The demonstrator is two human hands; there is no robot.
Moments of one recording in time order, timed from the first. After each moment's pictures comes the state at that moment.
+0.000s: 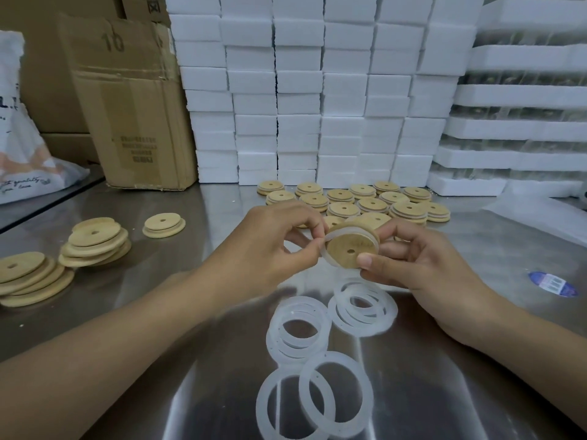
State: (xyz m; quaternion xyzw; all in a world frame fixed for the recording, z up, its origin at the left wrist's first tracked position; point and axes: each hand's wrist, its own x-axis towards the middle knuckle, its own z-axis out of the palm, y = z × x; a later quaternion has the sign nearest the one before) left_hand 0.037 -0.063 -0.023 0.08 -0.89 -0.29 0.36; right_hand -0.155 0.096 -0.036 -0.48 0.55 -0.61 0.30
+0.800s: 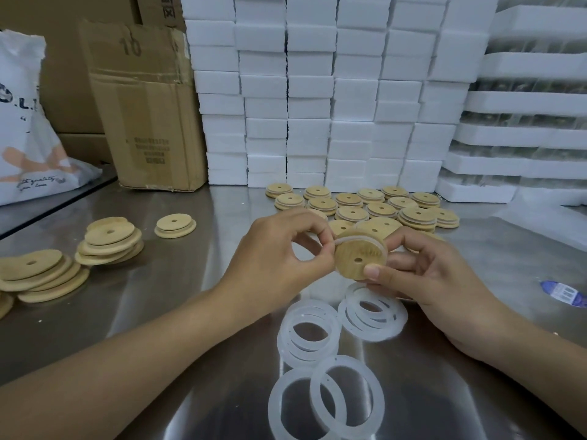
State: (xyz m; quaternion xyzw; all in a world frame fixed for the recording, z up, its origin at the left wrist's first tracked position) left_hand 0.036 -0.051 -0.033 0.12 -0.84 -0.30 0.43; right_hand -0.144 0.100 -0.034 -0.48 0.56 -0.60 0.30
